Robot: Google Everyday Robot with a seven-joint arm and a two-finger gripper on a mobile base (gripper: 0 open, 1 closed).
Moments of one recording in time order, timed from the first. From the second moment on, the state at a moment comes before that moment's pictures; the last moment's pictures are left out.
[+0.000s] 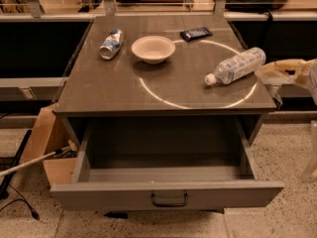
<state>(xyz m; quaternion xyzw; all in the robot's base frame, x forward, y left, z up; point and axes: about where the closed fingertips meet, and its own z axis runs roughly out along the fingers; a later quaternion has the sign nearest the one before) 0.368 -0.201 0.953 -0.72 0.64 0.07 0.23</state>
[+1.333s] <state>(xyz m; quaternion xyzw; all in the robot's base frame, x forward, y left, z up) 0.358 -0.191 0.945 -0.72 0.65 0.07 0.23</state>
